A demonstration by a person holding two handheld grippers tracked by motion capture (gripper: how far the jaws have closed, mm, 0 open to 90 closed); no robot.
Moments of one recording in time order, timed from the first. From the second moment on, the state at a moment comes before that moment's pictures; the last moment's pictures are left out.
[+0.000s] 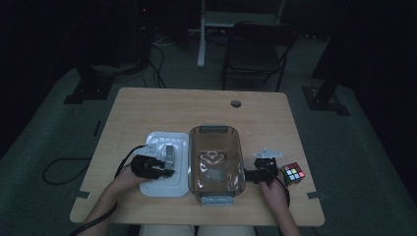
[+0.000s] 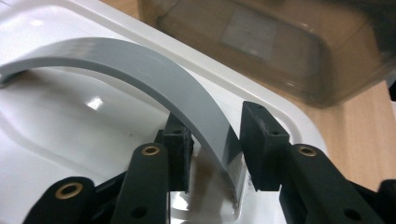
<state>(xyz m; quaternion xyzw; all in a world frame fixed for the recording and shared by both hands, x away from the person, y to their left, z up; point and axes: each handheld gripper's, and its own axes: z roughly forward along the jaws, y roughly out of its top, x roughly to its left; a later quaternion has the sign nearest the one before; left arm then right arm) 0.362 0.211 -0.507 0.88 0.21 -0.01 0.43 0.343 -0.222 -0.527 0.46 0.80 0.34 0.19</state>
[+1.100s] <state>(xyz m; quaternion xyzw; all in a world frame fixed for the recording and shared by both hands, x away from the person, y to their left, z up) 0.354 0.234 -0.499 0.83 0.32 0.04 0.45 0.343 -0.221 -0.527 0.46 0.80 0.34 0.19</state>
